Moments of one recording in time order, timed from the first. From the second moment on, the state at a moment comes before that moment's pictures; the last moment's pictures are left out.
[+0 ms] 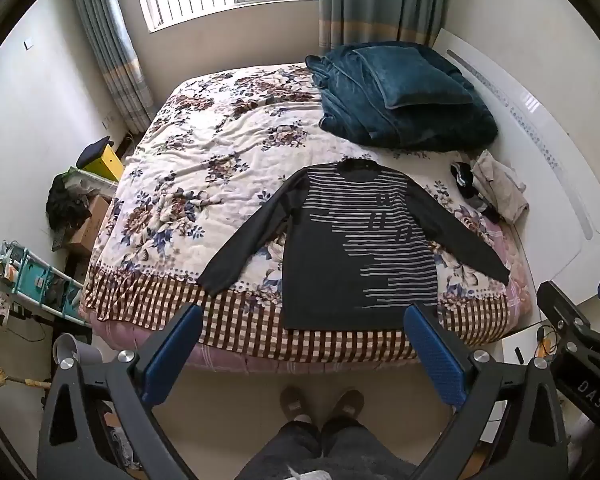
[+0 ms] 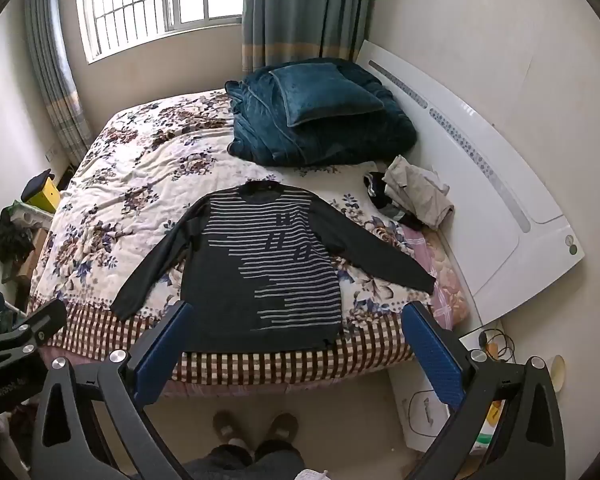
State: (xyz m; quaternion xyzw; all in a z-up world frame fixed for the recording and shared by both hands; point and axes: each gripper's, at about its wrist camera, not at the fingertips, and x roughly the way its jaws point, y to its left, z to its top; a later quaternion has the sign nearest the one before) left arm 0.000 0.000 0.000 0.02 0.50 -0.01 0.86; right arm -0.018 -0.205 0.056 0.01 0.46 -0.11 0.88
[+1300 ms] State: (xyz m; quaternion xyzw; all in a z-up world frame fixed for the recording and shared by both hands) left arm 0.010 0.006 0.012 0.02 0.50 -0.01 0.87; right arm -0.004 -0.191 0.064 0.00 0.47 -0.11 0.88
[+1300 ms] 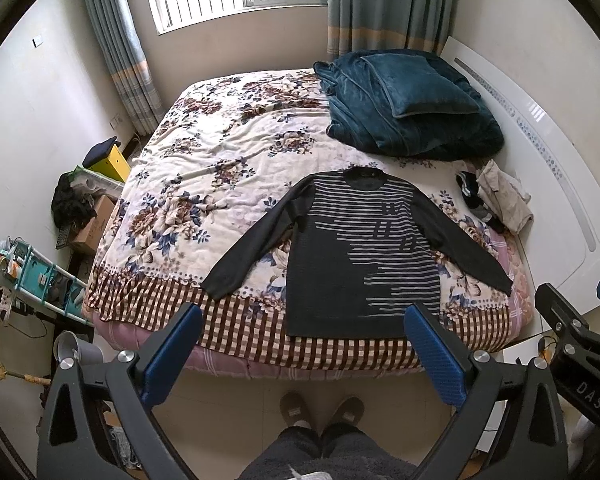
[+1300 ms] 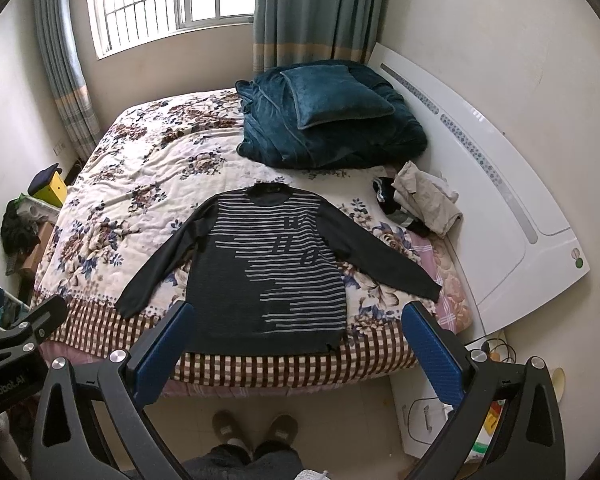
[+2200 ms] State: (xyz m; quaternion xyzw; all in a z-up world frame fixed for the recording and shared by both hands) left arm 0.029 0.009 0.027 0.02 0.49 0.00 0.87; right arm 0.008 -0.181 0.079 0.00 0.46 -0.11 0.88
